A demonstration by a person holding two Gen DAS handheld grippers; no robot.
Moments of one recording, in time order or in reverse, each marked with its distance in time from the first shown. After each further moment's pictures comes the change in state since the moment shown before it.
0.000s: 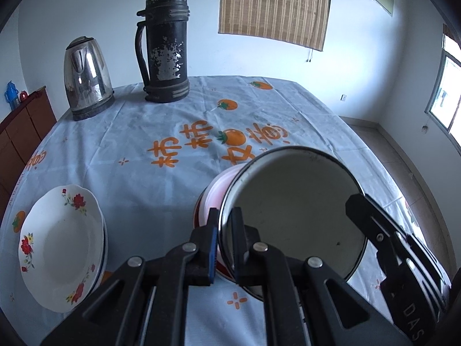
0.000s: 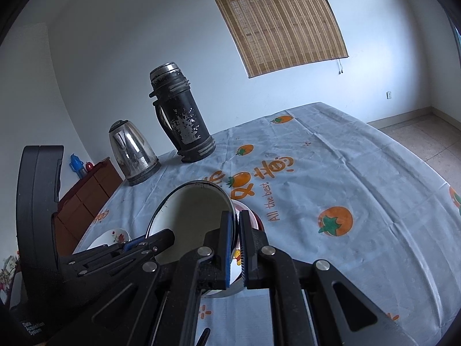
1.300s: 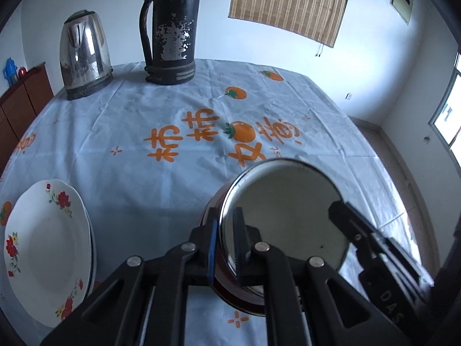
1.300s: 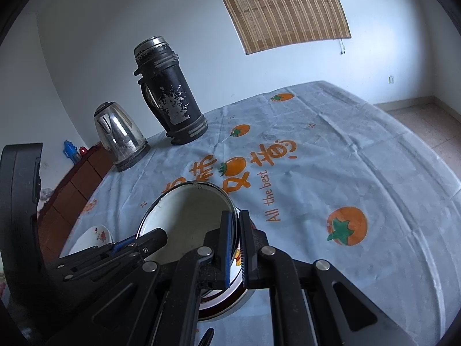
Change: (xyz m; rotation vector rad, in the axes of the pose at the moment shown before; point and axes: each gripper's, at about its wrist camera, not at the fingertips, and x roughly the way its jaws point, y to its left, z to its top) left arm 0.032 0.020 0.020 -0.090 0.081 -0.038; right arm 0.058 -0.009 0.013 0.022 0.141 0.001
